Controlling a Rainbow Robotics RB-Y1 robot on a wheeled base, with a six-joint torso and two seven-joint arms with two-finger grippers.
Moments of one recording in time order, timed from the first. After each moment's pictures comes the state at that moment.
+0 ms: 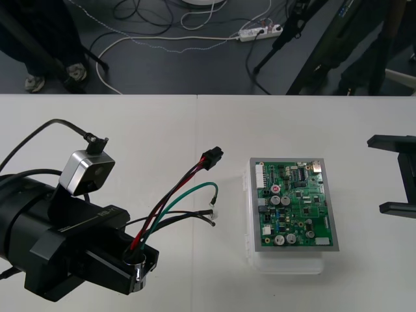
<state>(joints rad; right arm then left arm) -0.01 -0.84 -0.16 -1.59 0.67 -1.56 0.12 -0.01 0.66 -0.08 -2.11 -0.83 -1.54 1.11</state>
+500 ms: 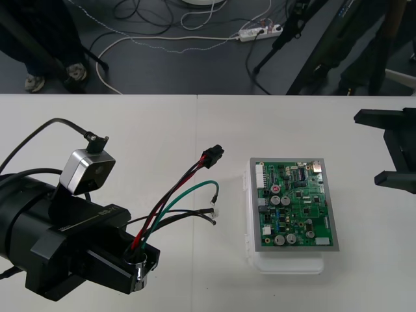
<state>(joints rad) -0.15 -0.79 -0.15 -1.58 0.67 -1.56 -0.10 -0.01 0.65 -0.08 -2.11 -0.83 -1.54 1.11</state>
